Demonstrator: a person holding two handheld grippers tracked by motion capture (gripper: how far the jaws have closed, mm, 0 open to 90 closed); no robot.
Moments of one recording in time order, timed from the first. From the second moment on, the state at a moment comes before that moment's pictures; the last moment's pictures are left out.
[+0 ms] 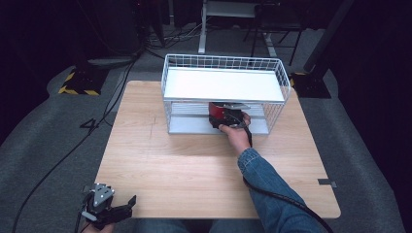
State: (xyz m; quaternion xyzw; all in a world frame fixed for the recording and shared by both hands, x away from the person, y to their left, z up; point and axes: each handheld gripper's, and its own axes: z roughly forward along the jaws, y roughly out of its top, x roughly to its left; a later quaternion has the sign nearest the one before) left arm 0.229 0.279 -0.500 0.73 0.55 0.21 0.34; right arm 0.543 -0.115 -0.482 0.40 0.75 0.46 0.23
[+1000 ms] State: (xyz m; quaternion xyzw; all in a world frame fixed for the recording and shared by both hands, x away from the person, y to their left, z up) left arm 0.236 0.266 -0.497 0.75 0.53 0.21 0.34; right arm 0.499 -0.151 -0.451 0.37 0.78 0.46 0.19
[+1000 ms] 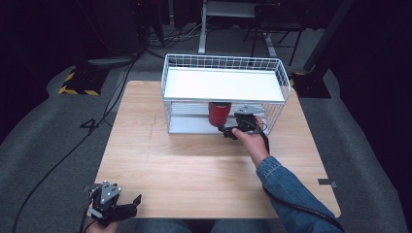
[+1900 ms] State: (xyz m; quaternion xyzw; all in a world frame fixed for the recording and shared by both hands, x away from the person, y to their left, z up) left arm 0.259 0.247 -0.489 0.77 0.50 0.20 0.35; right arm 0.382 -0.246 -0.401 0.32 0.79 0.48 0.19
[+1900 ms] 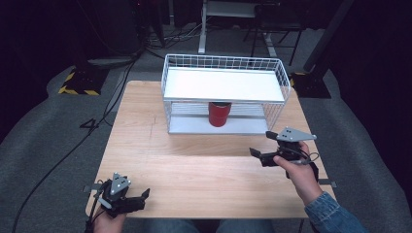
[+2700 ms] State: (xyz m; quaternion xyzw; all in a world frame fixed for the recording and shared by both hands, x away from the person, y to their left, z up) left arm 0.291 0.225 -0.494 0.80 0.47 0.18 0.33; right arm 0.337 -0.326 -0.441 0.38 0.80 0.42 0.18
